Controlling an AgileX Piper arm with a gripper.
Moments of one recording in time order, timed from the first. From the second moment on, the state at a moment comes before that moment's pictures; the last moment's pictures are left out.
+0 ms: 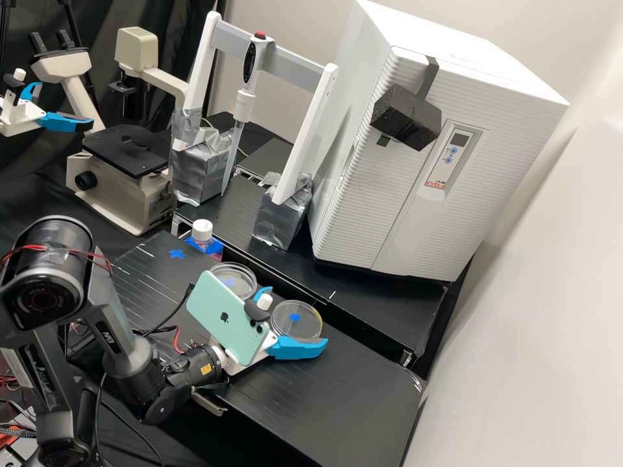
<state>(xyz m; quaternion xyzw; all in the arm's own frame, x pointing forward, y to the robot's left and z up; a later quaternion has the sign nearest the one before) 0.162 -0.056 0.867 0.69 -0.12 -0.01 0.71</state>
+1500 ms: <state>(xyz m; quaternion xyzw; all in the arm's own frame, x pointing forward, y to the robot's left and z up) 0.159 -0.035 0.877 0.71 -0.10 0.04 0.69</state>
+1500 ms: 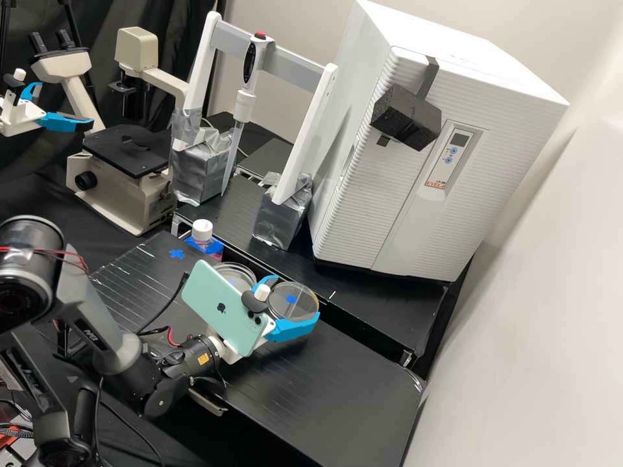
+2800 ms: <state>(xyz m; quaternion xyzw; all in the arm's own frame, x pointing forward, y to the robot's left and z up) 0.134 0.015 0.839 0.64 0.10 0.02 0.76</state>
